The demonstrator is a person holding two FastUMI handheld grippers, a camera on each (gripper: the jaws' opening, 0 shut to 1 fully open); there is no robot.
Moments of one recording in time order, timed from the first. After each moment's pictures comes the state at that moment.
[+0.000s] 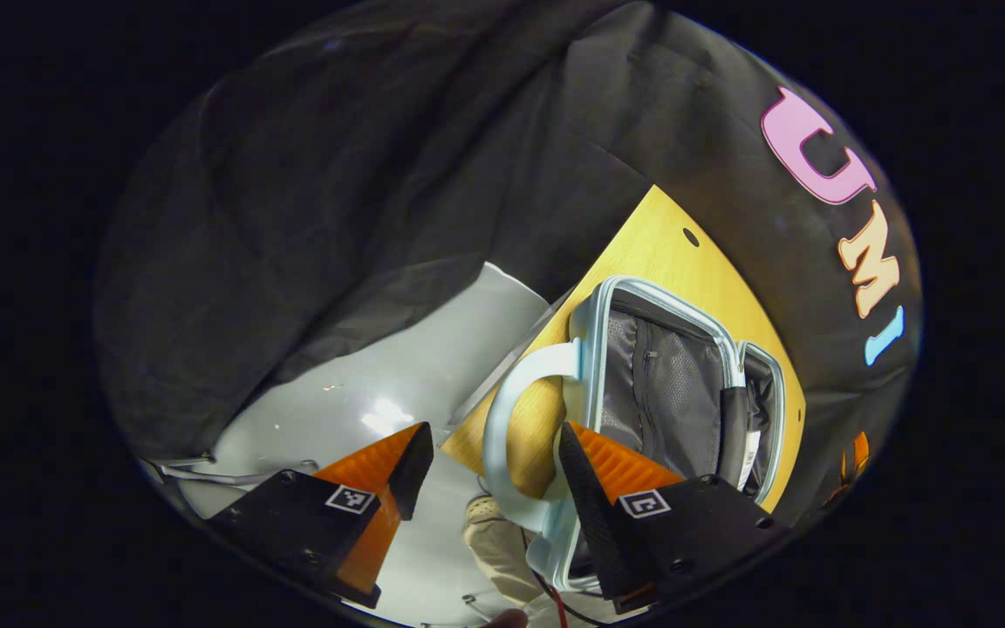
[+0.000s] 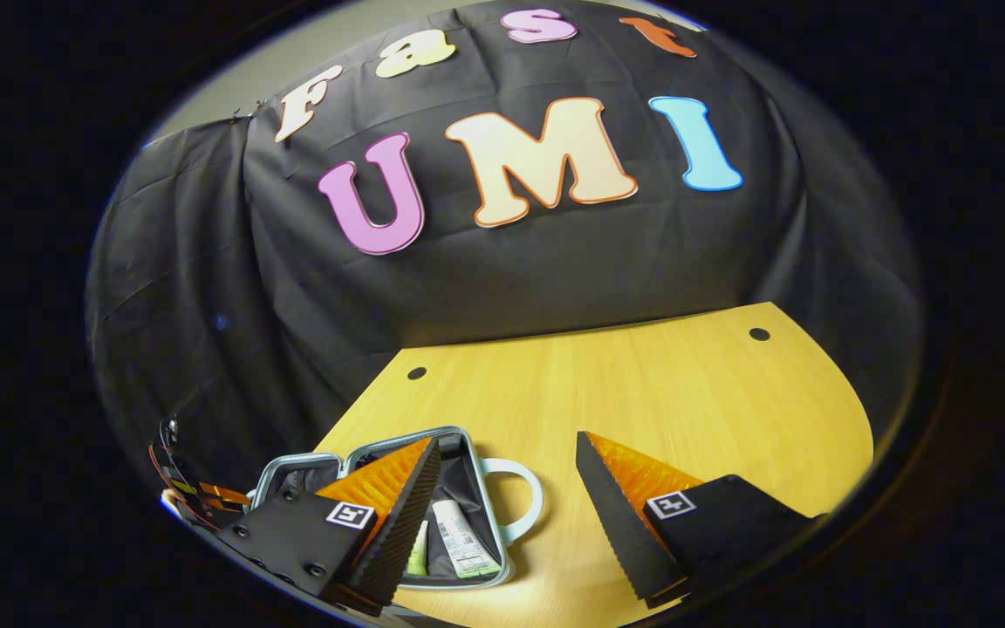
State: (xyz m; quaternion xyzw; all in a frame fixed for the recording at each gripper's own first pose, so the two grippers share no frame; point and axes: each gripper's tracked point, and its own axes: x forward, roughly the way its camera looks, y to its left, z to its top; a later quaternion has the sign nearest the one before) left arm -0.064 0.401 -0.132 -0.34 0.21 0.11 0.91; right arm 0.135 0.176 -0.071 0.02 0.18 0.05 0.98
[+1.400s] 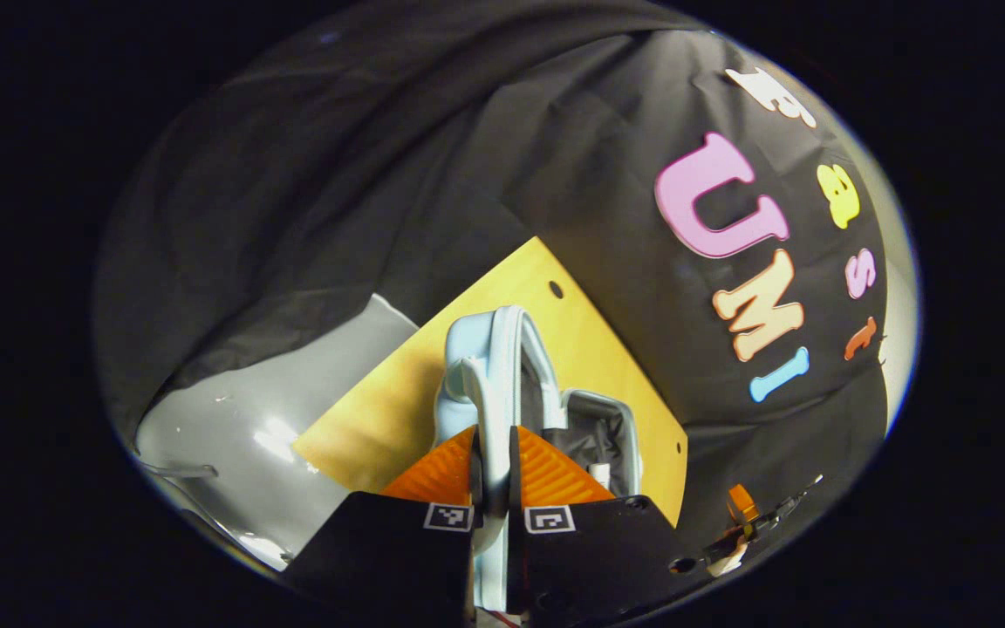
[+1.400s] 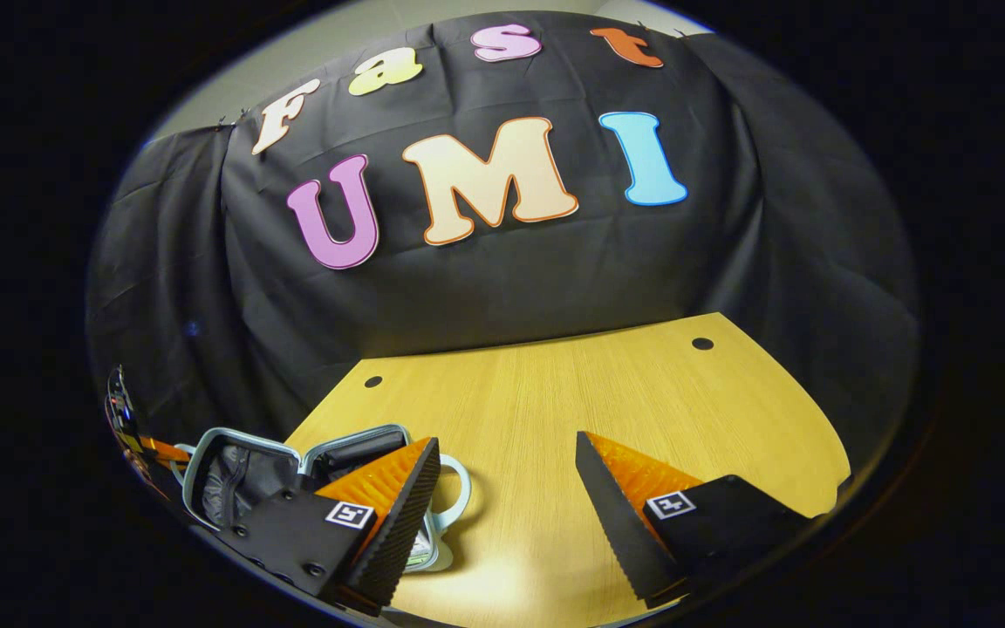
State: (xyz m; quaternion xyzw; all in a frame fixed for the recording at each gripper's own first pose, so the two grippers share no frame) left arm -0.089 0.314 0.031 -0.38 0.07 -0.02 0.92; right arm 0.111 0.100 -0.063 0.02 0.16 0.02 0.99
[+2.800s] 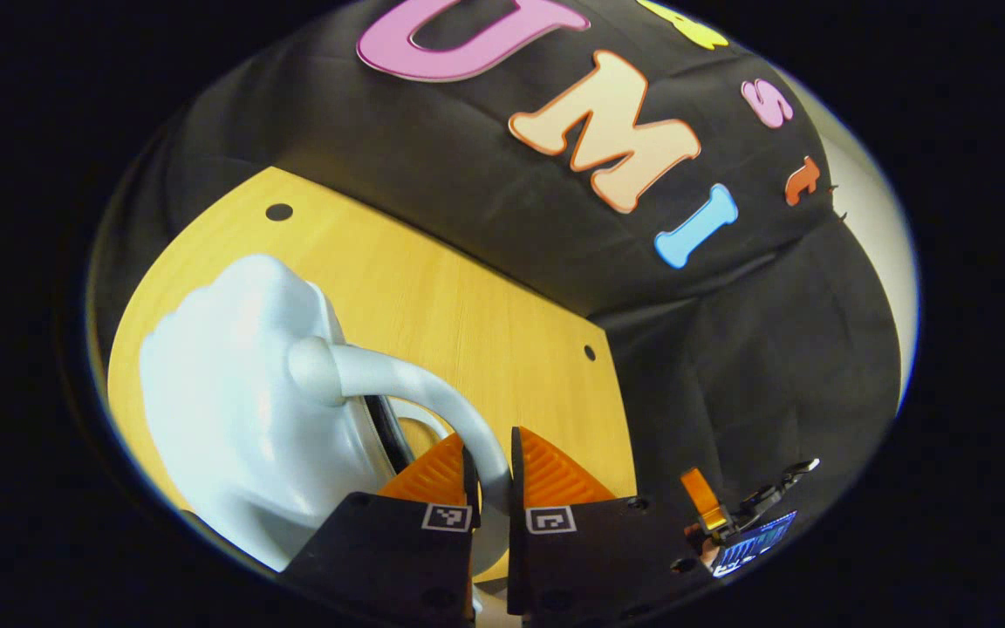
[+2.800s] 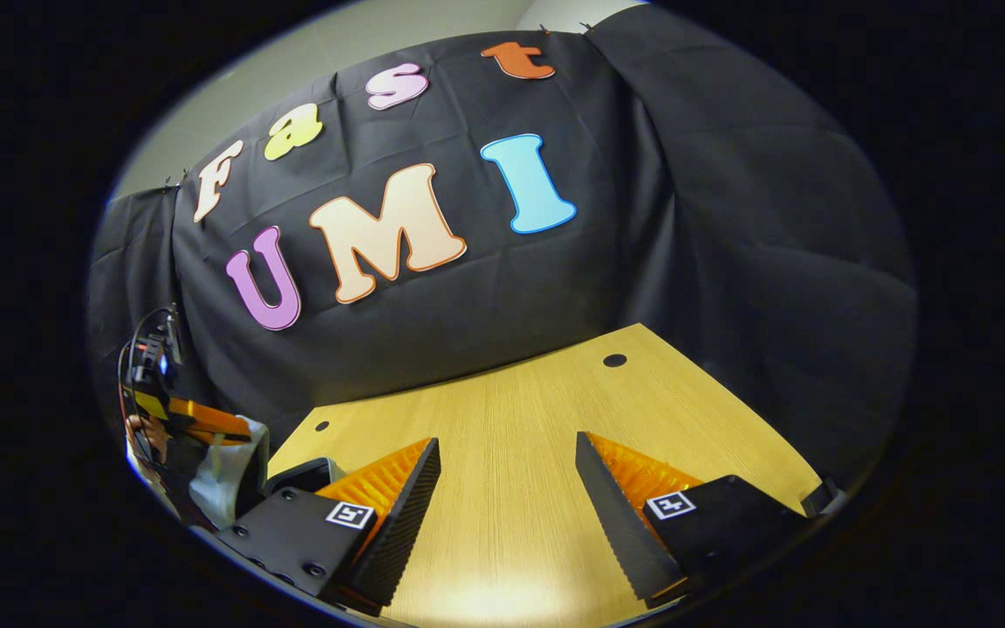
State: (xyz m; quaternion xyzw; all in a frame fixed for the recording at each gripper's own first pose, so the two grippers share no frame) left arm 0.083 -0.064 0.116 -0.22 0.19 -0.20 0.94; right arm 0.089 -0.084 -0.021 0.08 0.11 -0.05 0.99
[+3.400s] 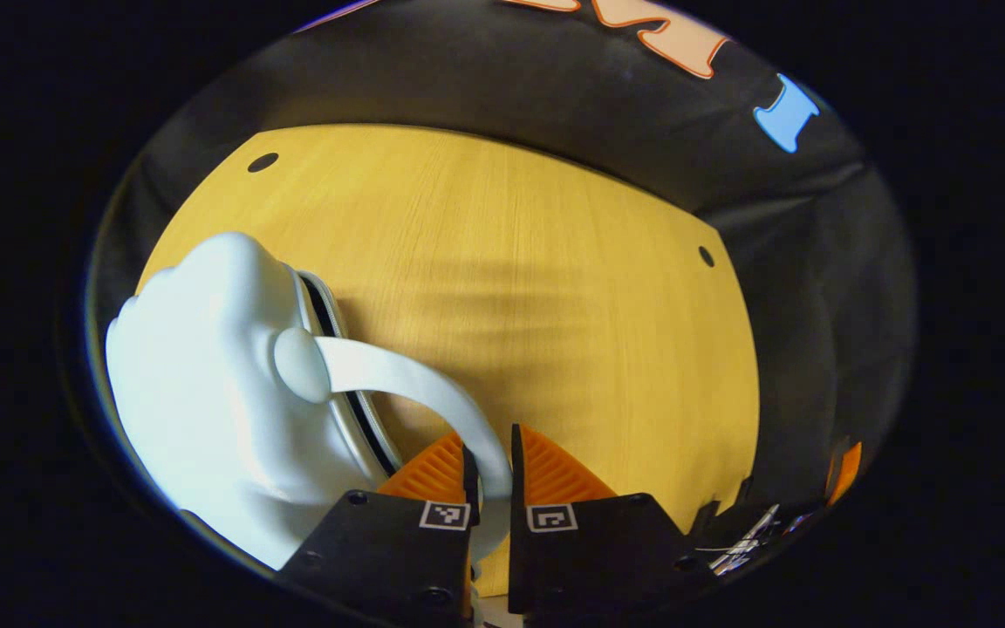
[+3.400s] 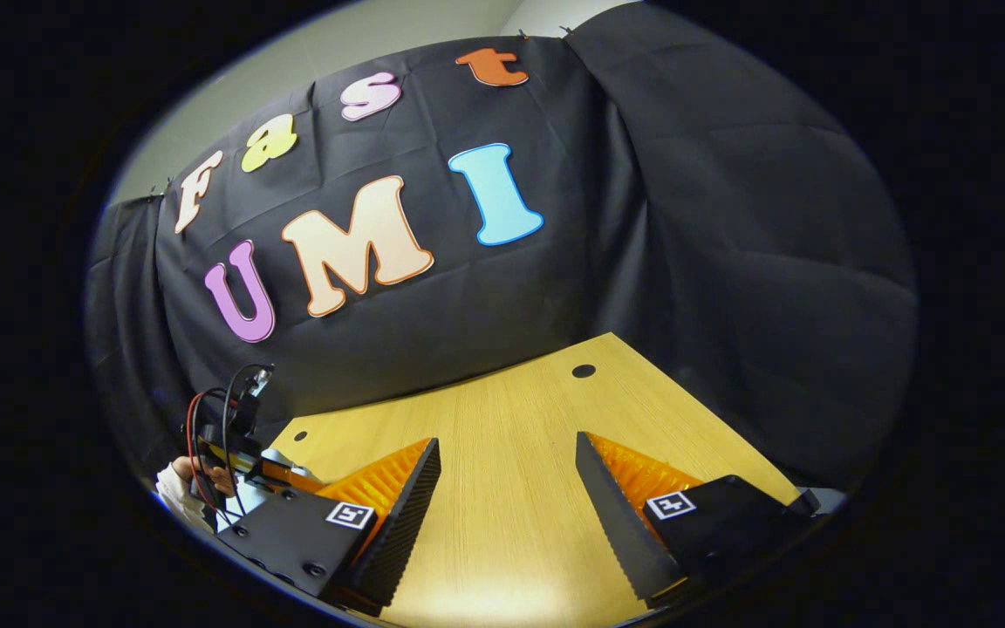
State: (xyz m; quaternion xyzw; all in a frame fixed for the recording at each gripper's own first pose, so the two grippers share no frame) left arm 0.152 -0.100 0.005 -0.09 0.34 -0.06 0.94; right arm 0.087 -0.138 -0.011 0.08 0.10 -0.08 0.99
